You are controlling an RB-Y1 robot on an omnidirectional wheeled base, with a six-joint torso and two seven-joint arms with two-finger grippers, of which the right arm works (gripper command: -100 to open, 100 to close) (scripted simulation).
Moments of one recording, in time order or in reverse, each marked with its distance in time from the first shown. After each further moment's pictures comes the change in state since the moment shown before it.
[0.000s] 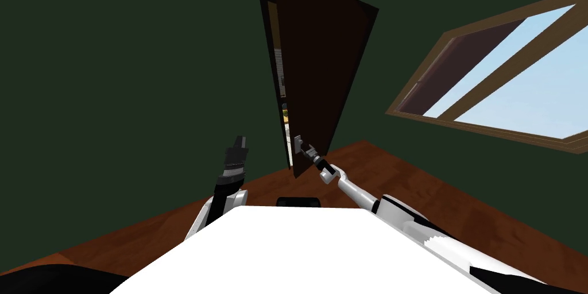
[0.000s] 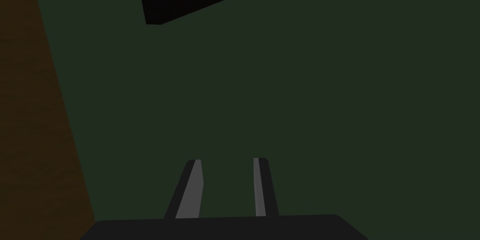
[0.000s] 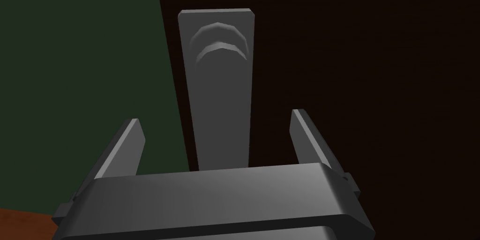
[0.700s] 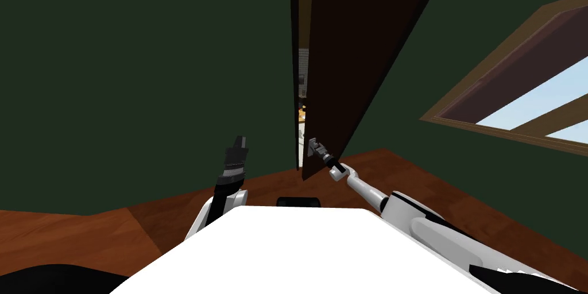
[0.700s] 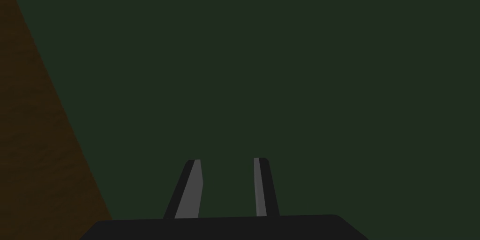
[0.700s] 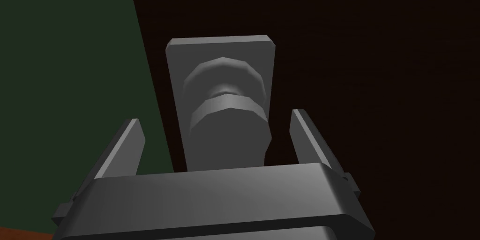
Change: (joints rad) arm -0.029 -0.100 -0.043 0.130 -0.040 -0.096 -0.093
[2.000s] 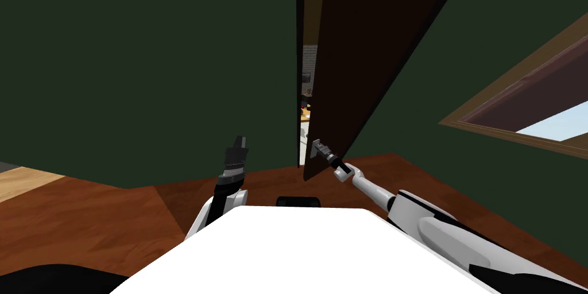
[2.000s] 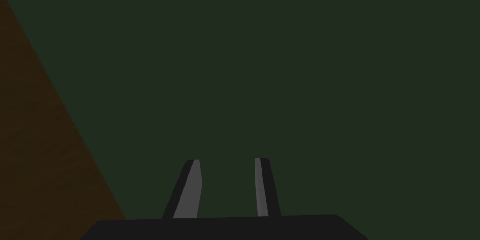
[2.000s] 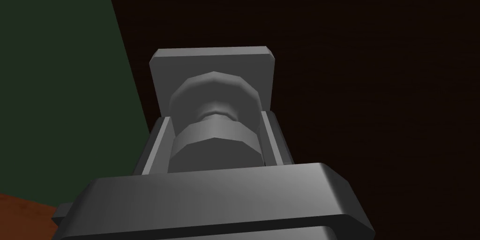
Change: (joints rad) arm -0.007 -0.073 0.040 0.023 0.004 -0.073 -0.081
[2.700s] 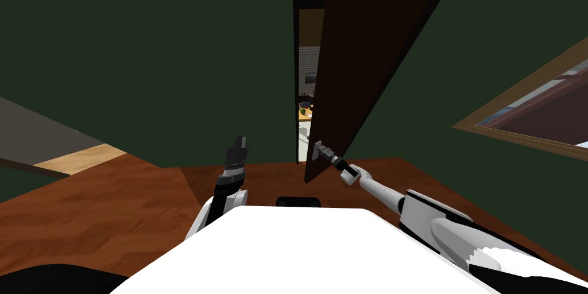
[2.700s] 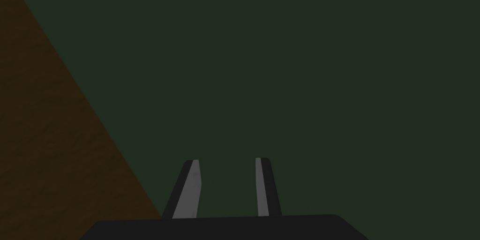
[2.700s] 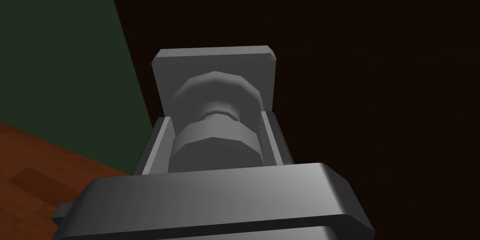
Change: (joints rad) arm 0.000 -0.093 0.097 0.015 0.020 -0.105 -0.128
